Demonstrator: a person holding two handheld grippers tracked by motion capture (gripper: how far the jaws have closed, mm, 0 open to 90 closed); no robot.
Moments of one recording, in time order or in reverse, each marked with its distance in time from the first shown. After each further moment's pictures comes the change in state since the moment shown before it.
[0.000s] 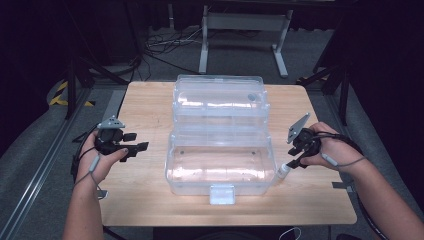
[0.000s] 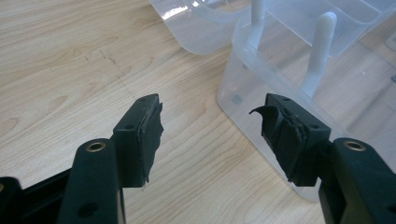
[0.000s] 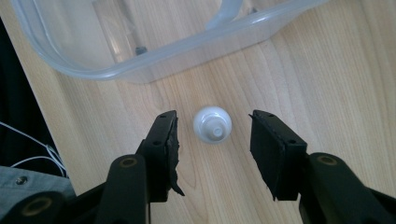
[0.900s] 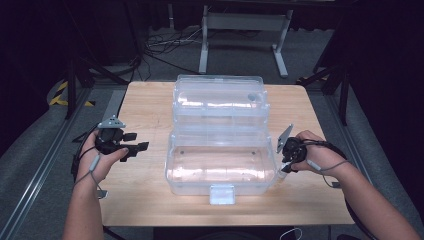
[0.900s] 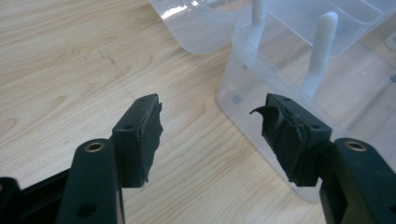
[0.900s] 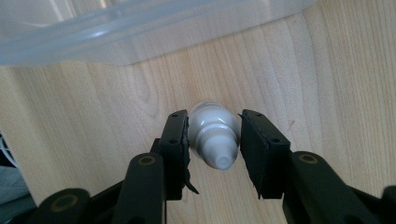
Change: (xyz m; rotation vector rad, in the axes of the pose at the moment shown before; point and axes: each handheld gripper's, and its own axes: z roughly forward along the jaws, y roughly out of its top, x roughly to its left) left arm 0.001 0.001 0.002 0.005 -0.005 0.004; right arm -0.004 0.004 0.047 0.103 0.002 -0.067
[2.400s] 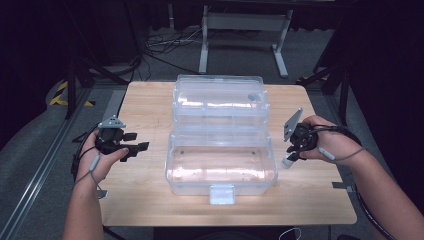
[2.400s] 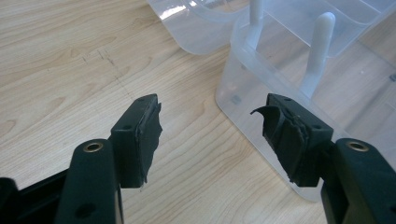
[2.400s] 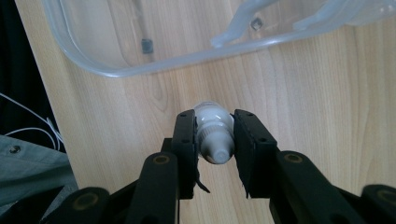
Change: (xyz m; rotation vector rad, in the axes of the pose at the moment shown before) left arm -0.001 0.001 0.000 0.001 -0.001 0.006; right arm 0.004 0.013 -0.072 -0.035 -0.021 -0.075
